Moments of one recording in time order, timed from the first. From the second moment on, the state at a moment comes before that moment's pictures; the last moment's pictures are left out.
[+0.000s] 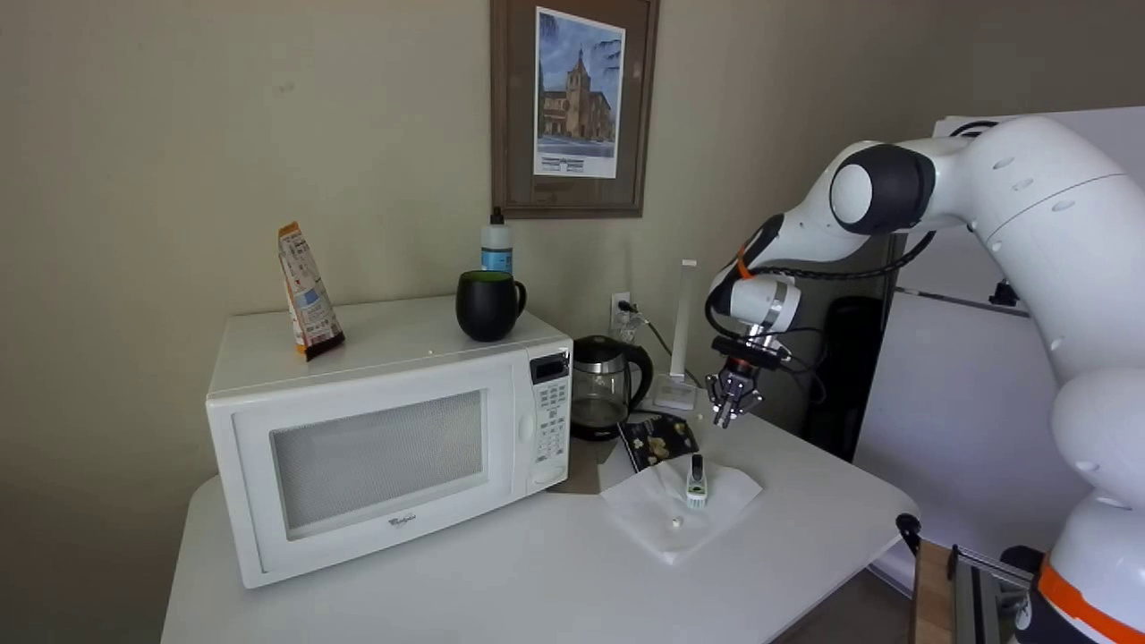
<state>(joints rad) -0.62 0.78 -0.19 -1.64 0.55 2.17 0.33</state>
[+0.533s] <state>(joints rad) -0.65 0.85 -0.15 -1.55 0.77 2.07 0.33</state>
